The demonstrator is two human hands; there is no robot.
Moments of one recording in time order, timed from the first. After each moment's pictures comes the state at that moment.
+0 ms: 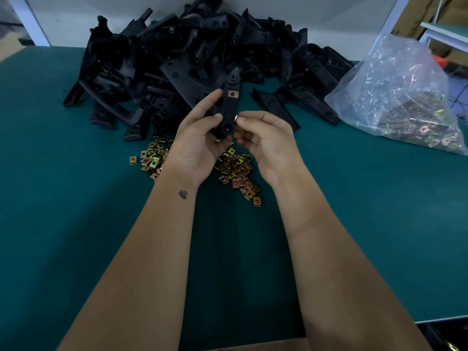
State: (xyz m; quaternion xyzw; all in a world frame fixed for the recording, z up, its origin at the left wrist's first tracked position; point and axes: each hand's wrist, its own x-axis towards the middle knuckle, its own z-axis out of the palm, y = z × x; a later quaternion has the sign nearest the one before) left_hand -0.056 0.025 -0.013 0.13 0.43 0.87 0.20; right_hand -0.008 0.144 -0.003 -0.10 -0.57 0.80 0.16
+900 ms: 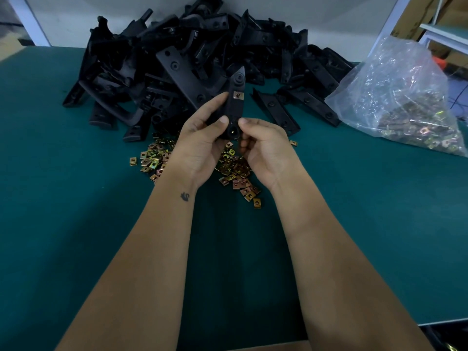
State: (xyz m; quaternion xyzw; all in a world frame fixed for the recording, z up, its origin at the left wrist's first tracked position) left_hand -0.057 0.027 -0.016 0.17 0.44 0.86 0.18; right_hand -0.011 0.141 -0.007 -0.11 -0.53 0.83 0.13
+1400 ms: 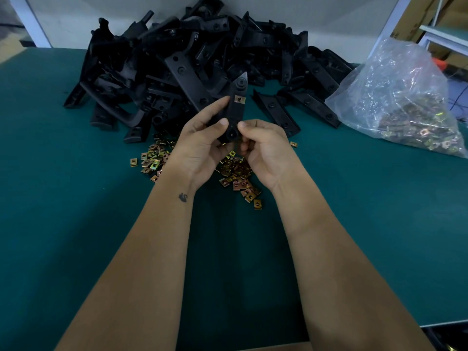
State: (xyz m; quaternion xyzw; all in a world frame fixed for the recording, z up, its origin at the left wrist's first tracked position) left_hand -0.057 0.024 -0.017 0.17 0.44 0.86 0.20; right_hand -0.010 0.142 -0.006 -0.09 -0.57 0.81 0.12
